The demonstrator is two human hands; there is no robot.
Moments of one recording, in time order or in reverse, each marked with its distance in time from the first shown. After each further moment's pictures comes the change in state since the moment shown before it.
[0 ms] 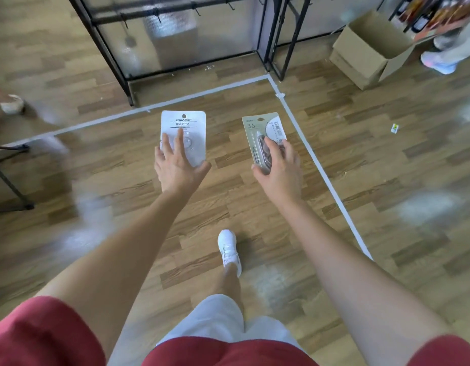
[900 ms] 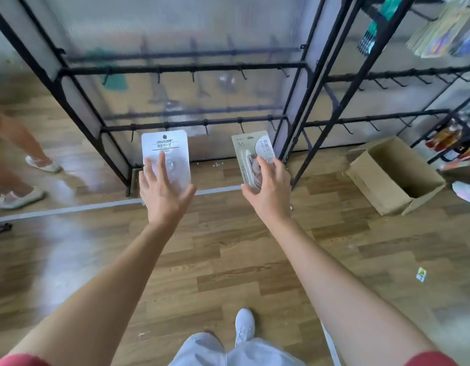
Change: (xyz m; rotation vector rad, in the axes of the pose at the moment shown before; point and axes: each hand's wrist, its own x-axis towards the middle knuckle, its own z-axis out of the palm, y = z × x) left_hand 0.425 0.209 0.017 -0.104 0.370 -0.059; right_hand 0.530 -0.029 -0.046 0.107 0.079 -0.294
